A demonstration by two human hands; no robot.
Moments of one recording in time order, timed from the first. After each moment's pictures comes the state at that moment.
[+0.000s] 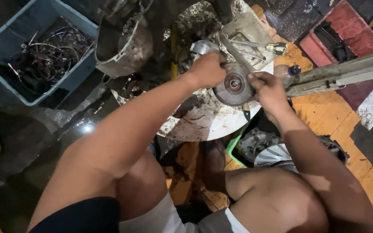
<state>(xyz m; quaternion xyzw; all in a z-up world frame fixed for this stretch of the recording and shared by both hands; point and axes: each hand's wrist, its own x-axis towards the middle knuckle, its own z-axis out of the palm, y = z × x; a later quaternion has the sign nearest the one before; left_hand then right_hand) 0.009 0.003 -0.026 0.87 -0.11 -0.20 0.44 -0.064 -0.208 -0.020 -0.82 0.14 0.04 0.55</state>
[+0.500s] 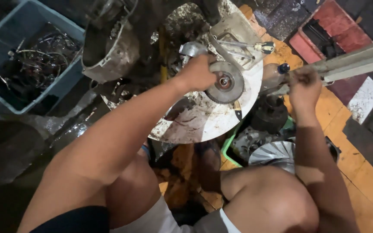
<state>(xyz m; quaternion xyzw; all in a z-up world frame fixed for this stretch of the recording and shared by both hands) -0.012 0.007 0.023 0.82 -0.08 -0.29 0.48 -0.051 -0.338 -0.043 -0.87 0.17 -0.18 0.43</state>
